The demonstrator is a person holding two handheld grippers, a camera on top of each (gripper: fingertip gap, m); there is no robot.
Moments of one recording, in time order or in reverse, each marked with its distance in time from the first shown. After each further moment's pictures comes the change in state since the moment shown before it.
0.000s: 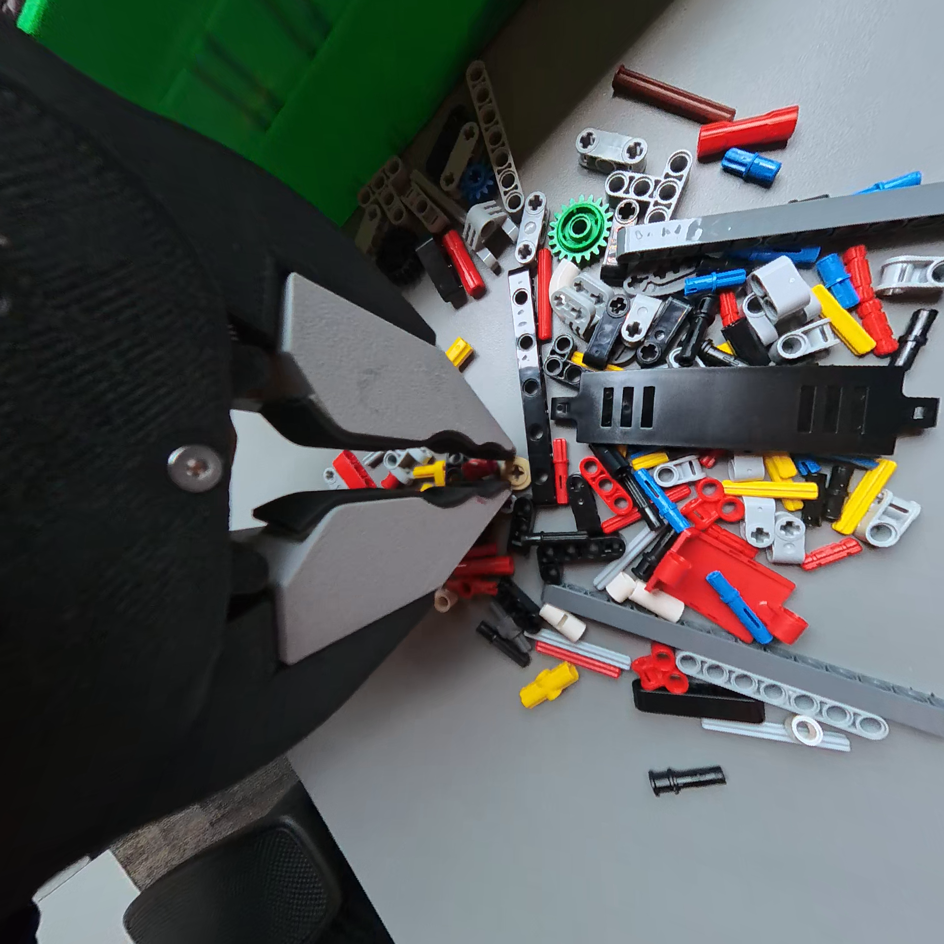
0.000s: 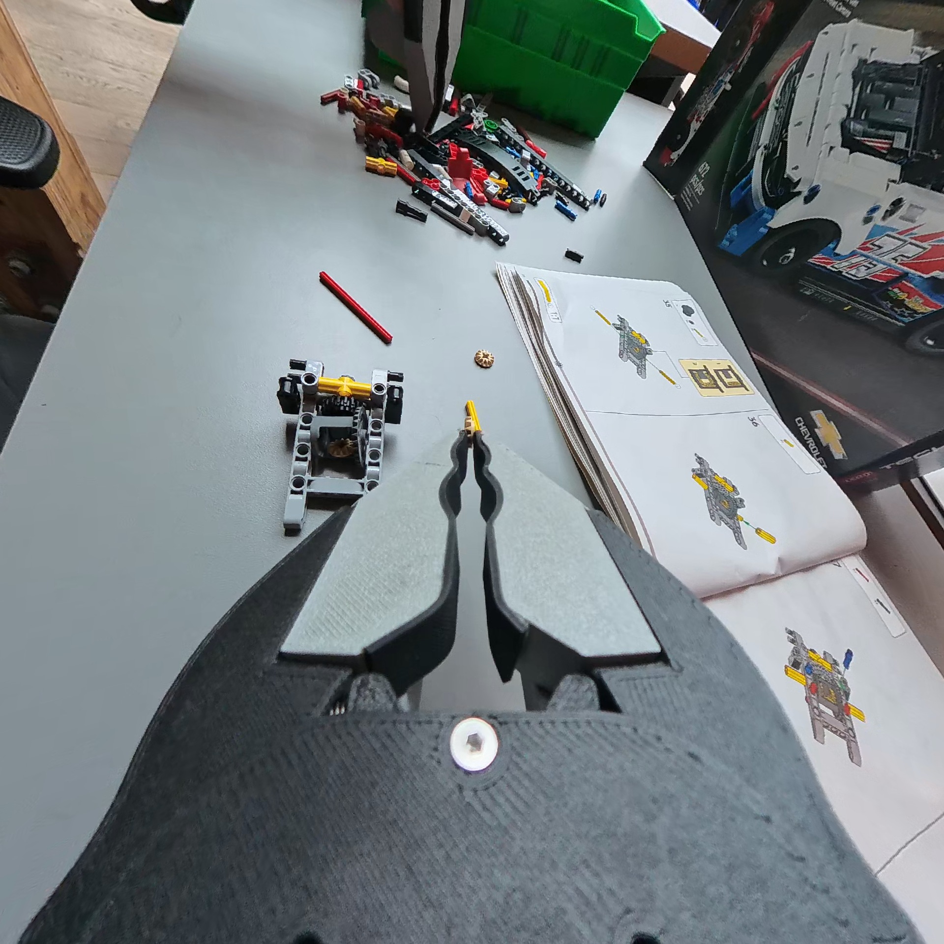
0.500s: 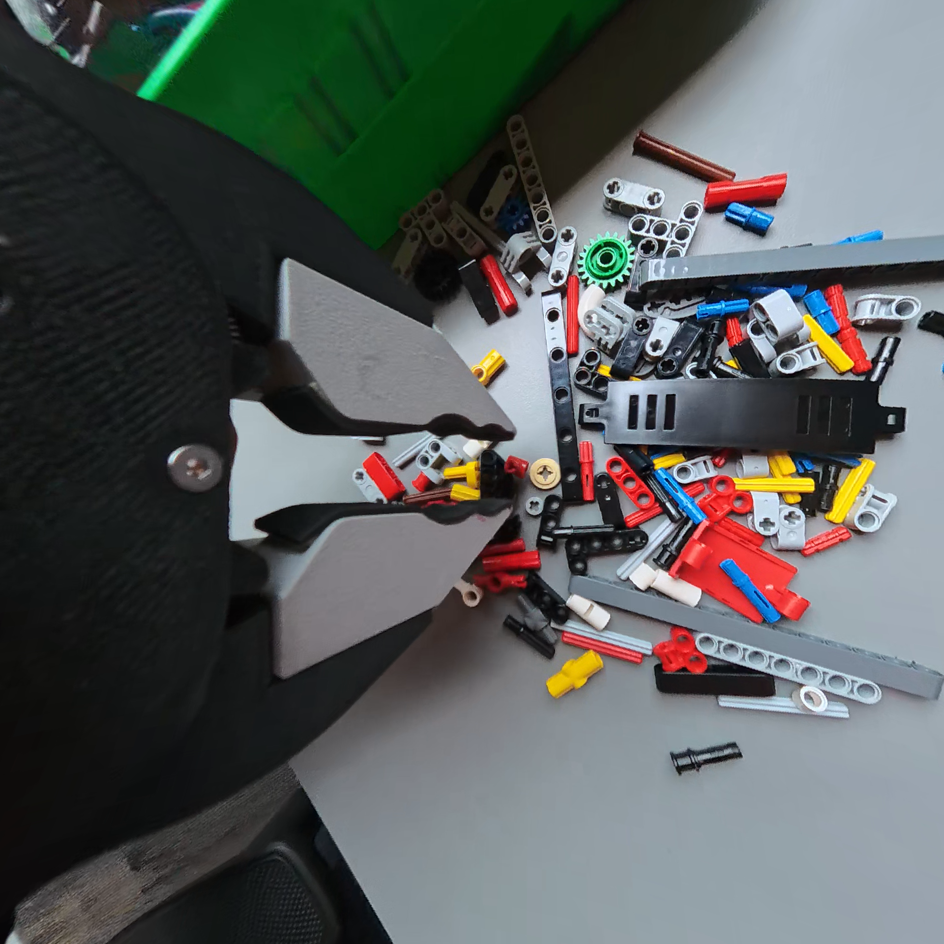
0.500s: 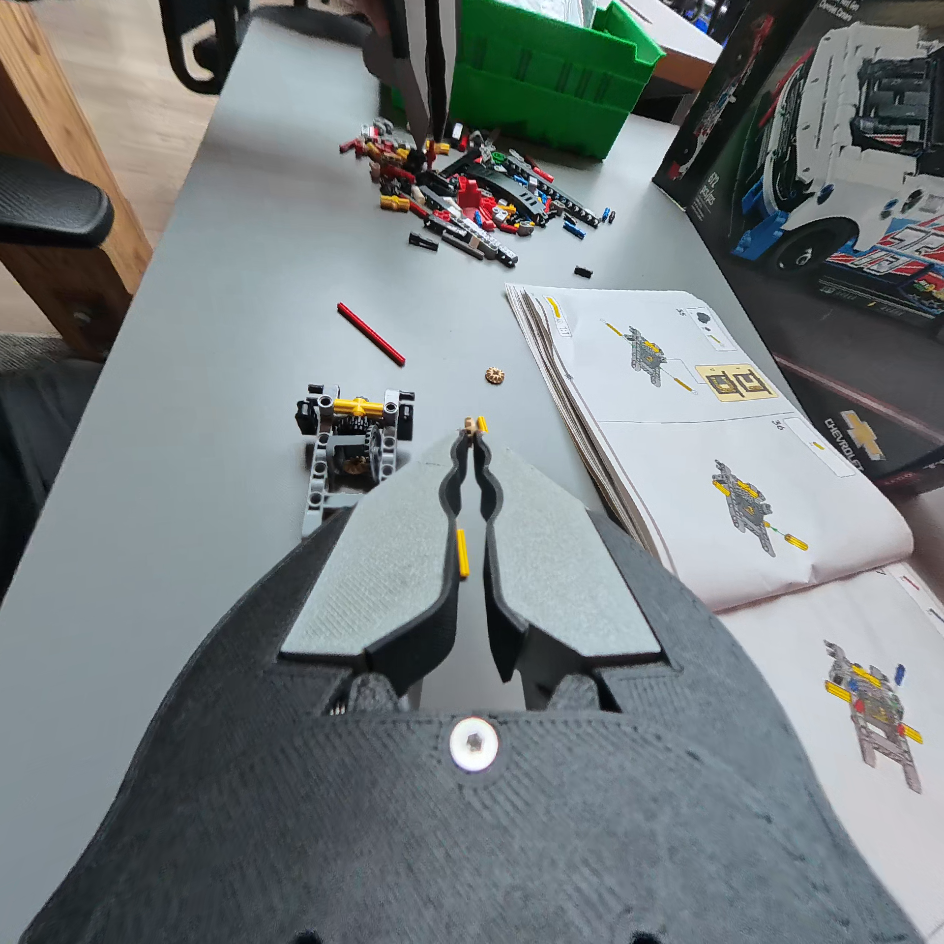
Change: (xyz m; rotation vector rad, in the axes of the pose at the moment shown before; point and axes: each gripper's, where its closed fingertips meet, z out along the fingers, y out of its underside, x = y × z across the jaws) left arm 0.000 0.005 -0.019 0.085 -0.067 0.025; right arm 0.000 -0.006 -0.003 0.055 -0.045 0.074
